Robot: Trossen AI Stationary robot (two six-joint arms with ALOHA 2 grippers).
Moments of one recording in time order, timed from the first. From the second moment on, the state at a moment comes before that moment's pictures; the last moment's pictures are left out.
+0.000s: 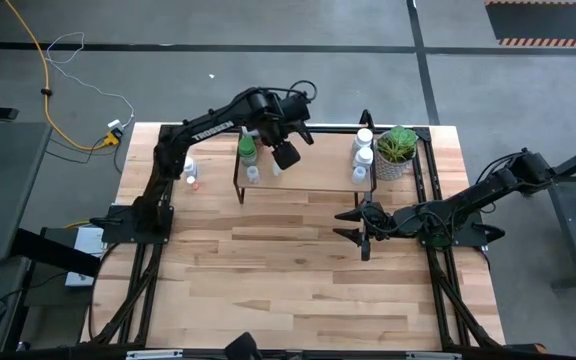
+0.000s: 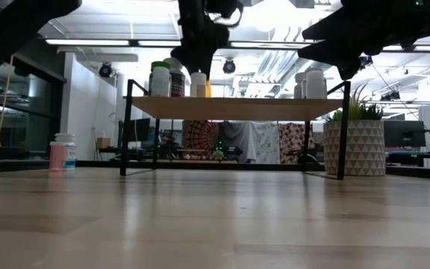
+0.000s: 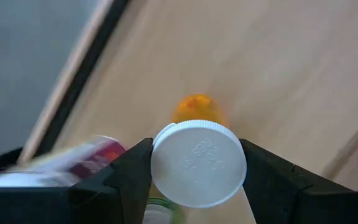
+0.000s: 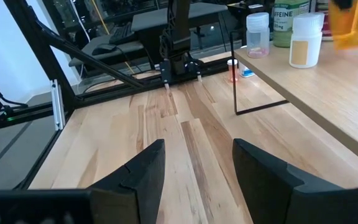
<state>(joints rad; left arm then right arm) 0.48 2.13 2.34 -1.53 -0.16 -0.15 0.36 1.07 0.37 0.51 0.44 0.29</state>
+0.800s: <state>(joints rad) 0.47 2.13 2.33 -1.55 -0.12 -0.12 0.36 1.07 0.37 0.51 0.44 0.29</state>
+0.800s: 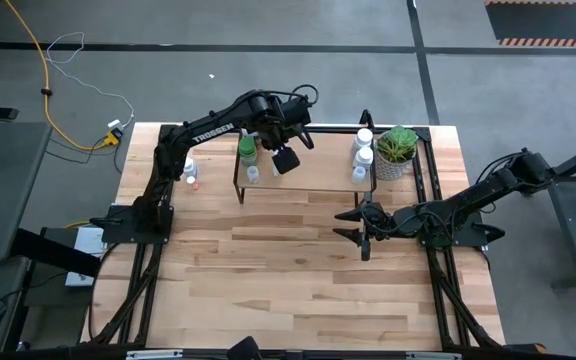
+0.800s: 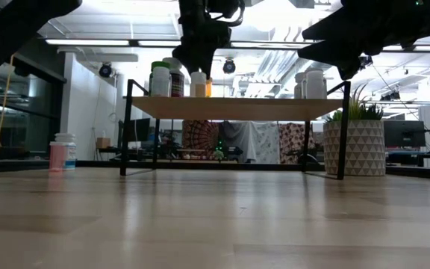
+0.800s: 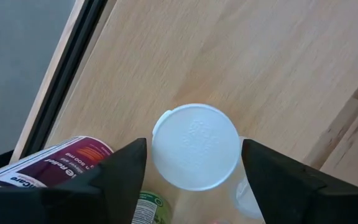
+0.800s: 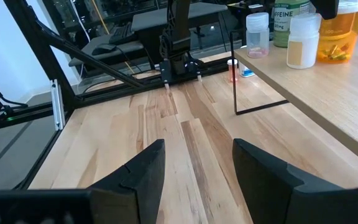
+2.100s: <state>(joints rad) 0.19 1.91 2.35 -1.26 -0.19 -0.11 0.36 1.07 0.37 0.50 0.44 0.29</state>
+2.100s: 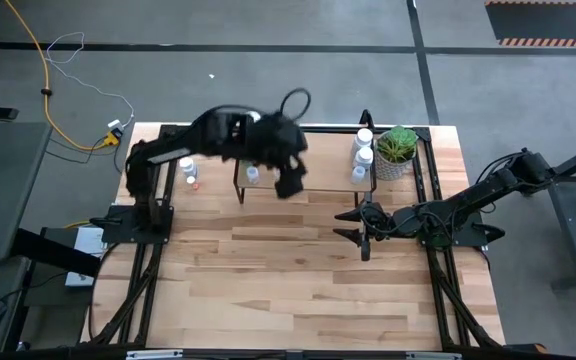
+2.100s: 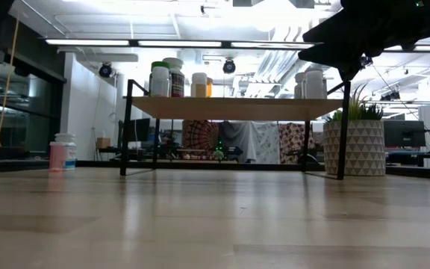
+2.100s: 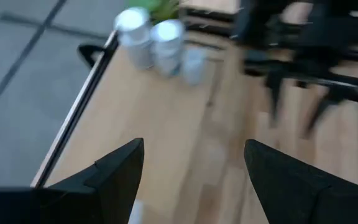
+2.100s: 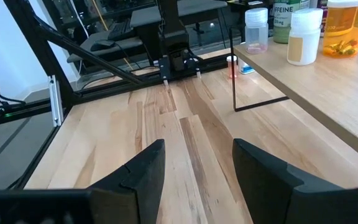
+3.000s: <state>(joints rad) -0.12 0.99 1.02 -0.60 -0.65 -0.29 0.37 1.07 0.37 0.48 0.43 0.32</state>
